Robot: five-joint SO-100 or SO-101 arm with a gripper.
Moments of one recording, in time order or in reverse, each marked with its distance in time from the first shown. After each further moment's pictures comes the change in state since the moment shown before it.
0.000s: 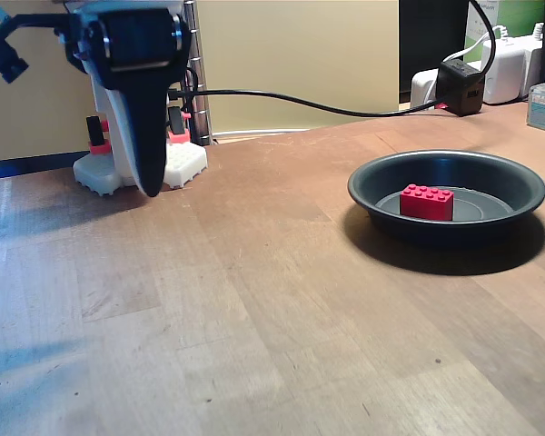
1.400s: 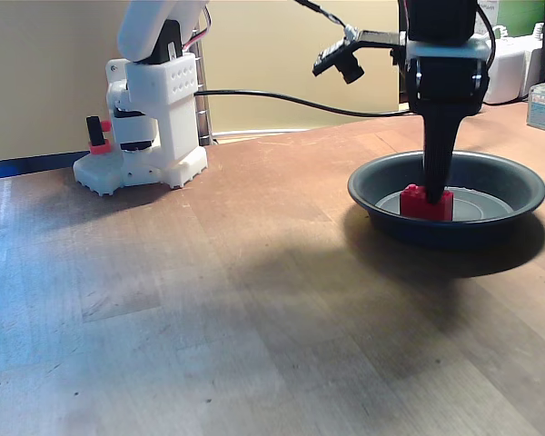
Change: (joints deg) arm -51.1 -49.0 -50.4 16.6 83.7
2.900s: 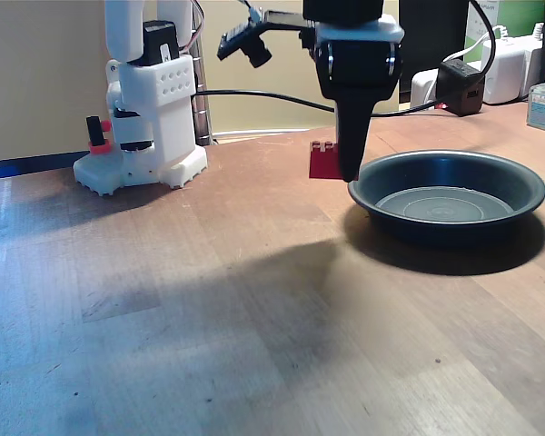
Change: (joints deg) arm 9.1 22.3 26.0 -2.9 -15.2
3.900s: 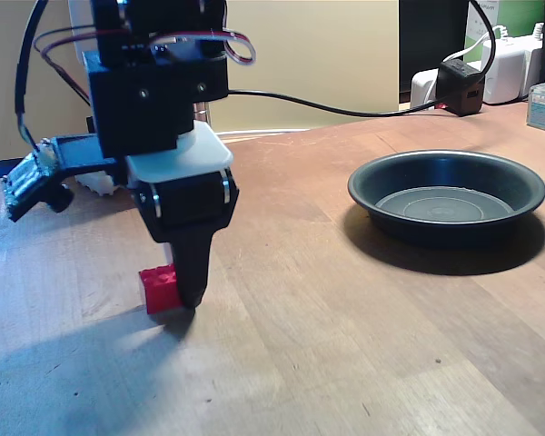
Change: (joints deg) arm 37.5 -10.3 4.1 -9.3 -62.4
